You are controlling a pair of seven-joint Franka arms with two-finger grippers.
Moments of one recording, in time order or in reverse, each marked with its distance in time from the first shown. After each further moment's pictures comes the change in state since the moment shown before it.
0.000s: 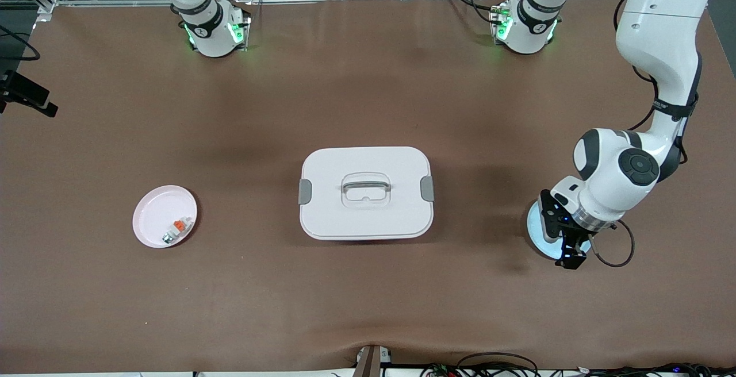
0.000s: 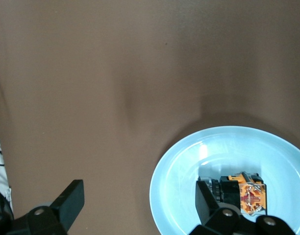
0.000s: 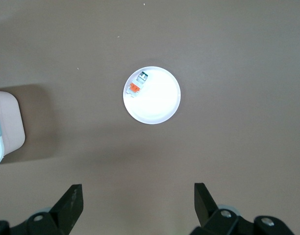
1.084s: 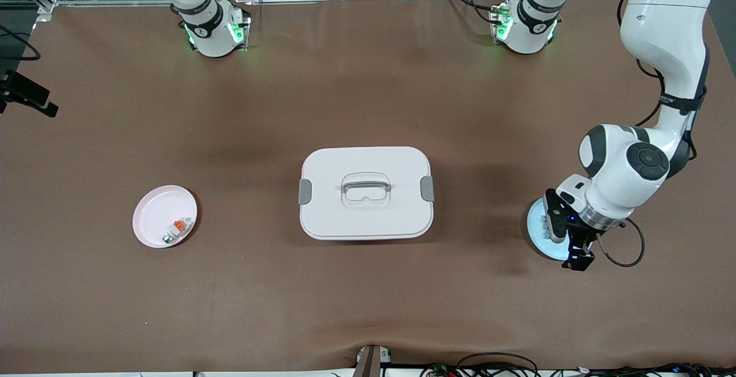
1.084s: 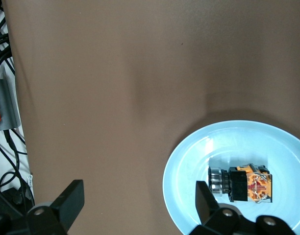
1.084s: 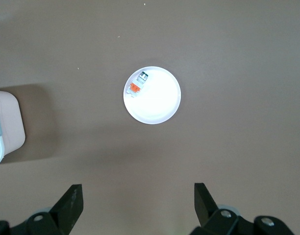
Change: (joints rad) left arm 0.005 -0.037 0.000 0.000 0.000 0.000 -0.028; right arm 0.001 0.000 0.001 0.000 0.000 0.000 0.000
